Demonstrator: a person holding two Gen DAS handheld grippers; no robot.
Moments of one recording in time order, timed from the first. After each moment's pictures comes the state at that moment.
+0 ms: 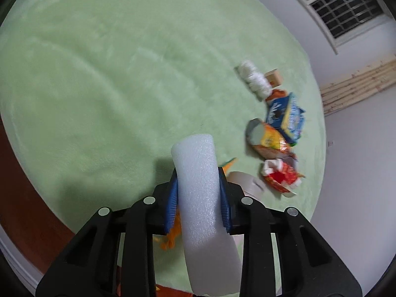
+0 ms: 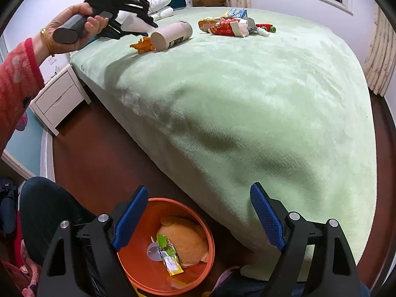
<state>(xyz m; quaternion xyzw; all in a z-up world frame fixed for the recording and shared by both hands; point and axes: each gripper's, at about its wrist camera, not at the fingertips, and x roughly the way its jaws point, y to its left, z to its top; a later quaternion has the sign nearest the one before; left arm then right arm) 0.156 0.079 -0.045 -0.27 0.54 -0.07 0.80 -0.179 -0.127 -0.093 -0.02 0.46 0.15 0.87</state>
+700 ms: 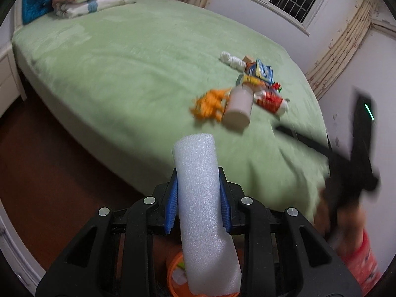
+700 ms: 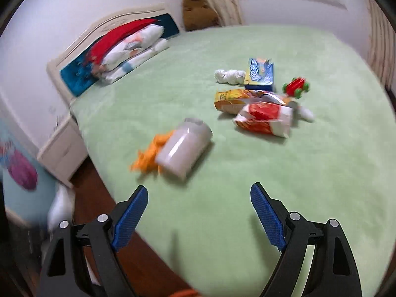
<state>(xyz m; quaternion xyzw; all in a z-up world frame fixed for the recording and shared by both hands) -0.049 0.085 -0.031 -0.15 0.46 -0.08 0.87 0.026 -0.062 -0.022 0.11 0.44 0.16 0.87</state>
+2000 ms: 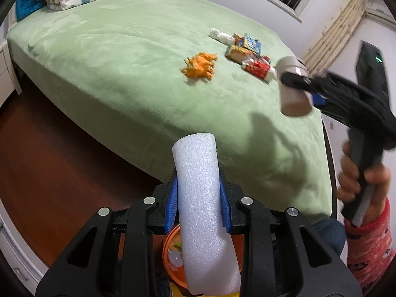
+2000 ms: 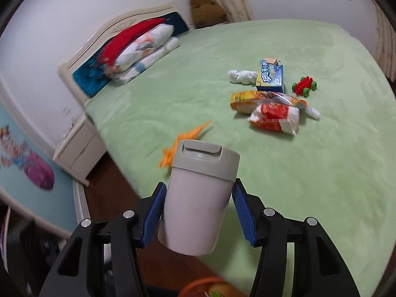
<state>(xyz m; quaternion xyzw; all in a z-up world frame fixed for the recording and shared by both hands) -0.093 0.063 -0.055 -0.12 0.48 -0.10 0.86 -0.046 -0.077 0.015 0.09 0.43 0.21 0.87</state>
